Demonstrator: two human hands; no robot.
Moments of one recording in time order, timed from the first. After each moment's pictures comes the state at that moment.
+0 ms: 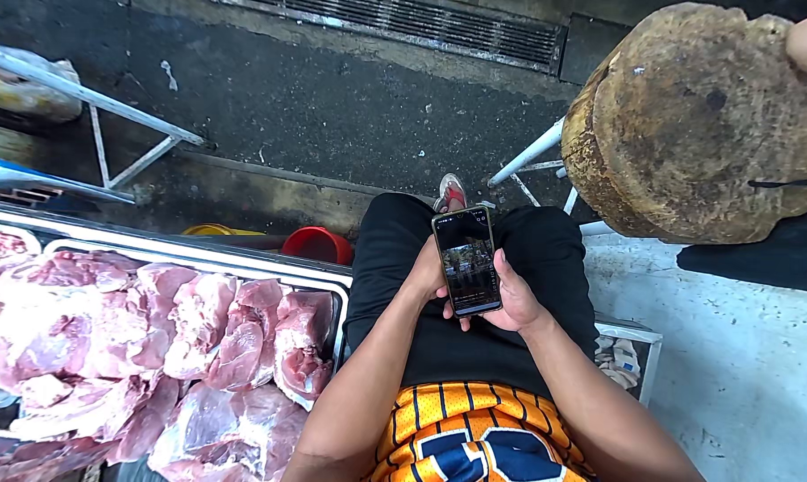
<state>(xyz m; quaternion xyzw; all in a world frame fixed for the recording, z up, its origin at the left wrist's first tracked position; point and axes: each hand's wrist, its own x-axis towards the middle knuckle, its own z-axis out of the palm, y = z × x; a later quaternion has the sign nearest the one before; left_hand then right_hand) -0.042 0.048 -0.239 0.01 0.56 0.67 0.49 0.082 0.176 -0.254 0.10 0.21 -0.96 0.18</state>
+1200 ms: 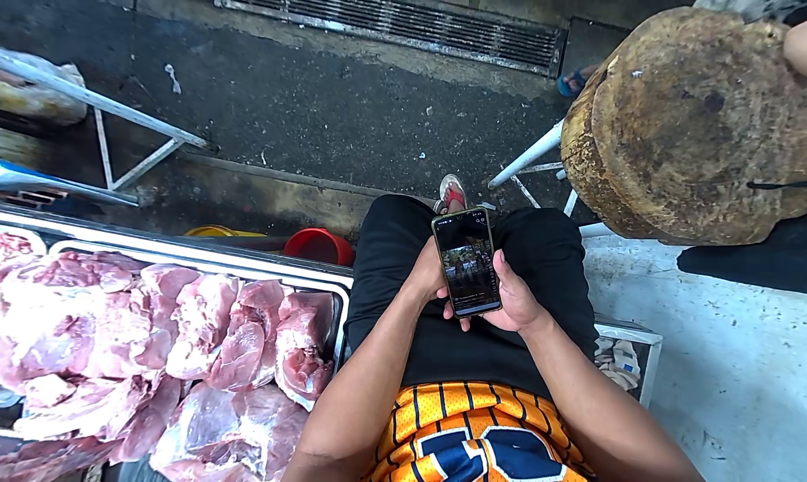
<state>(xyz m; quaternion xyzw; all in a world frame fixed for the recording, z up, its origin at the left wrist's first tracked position) -0.043 0.048 -0.242 0.01 0.55 0.67 0.49 0.082 0.177 -0.255 0.10 0.22 -0.95 0.18</state>
